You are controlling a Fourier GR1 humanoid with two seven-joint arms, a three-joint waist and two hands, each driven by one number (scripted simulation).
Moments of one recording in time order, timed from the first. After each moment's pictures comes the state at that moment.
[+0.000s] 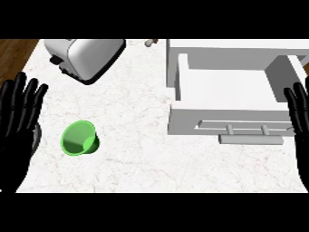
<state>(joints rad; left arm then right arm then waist) 0.00 0.09 -0.03 -2.10 0.03 -0.05 0.01 0.04 -0.08 0.00 -2.10 0.00 -0.01 0.01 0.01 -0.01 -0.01</state>
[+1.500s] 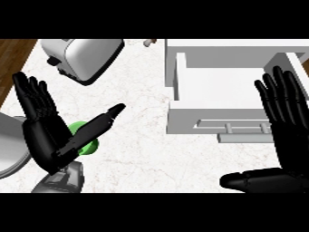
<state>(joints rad) -0.16 0.00 -0.22 -1.81 -0.27 0.89 0.08 -0.06 -0.05 0.04 -2.05 -0.07 0.06 0.09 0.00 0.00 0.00</state>
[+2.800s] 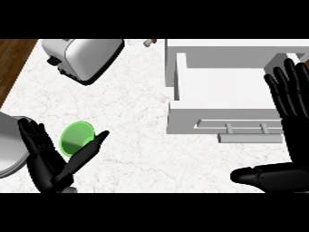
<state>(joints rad) 0.11 0.00 -0.18 -1.67 0.09 0.91 -0.29 -0.10 -0.08 -0.02 -2.05 -0.11 0.08 0.15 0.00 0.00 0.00</state>
